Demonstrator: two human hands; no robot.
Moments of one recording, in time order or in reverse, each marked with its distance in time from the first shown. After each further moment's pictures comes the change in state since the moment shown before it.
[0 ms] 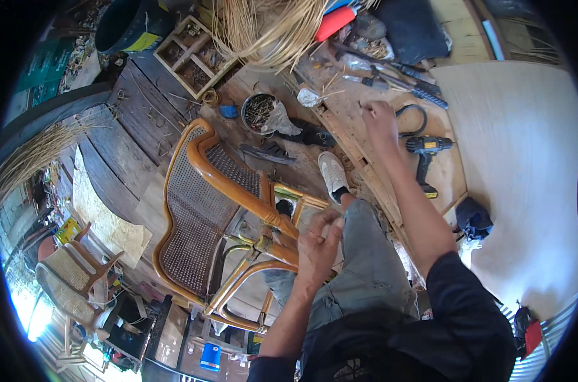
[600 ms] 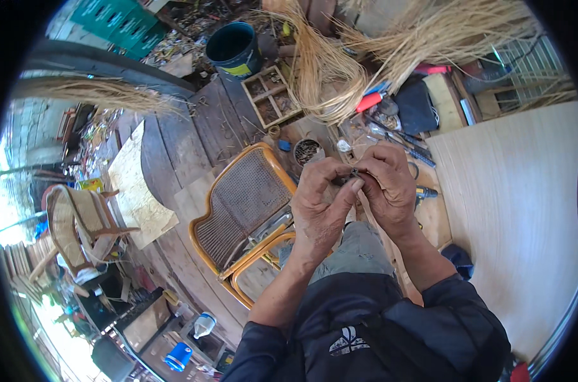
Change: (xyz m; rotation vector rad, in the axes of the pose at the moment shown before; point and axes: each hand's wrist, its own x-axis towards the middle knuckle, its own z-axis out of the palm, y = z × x) left_hand -0.125 0.231 -0.083 -0.123 0.330 0.827; right_hand -0.123 -0.329 -0.268 0.459 0.095 -0.821
